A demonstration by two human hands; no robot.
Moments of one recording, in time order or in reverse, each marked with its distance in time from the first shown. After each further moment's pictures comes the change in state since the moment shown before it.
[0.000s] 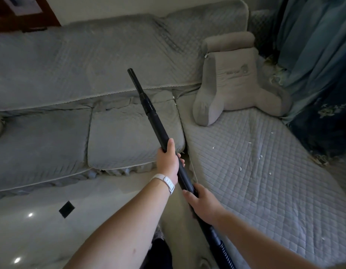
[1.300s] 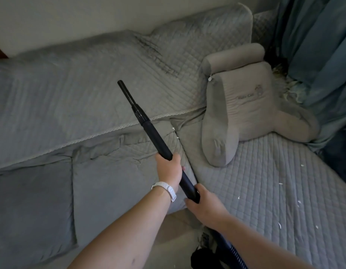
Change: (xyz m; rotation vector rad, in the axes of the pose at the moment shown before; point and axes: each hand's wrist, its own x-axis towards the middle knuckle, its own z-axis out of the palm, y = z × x) left_hand 0.342 0.185 0.114 0.303 -0.065 0.115; right_hand 0.338 -0.208 -0.064 -0.163 0.176 0.051
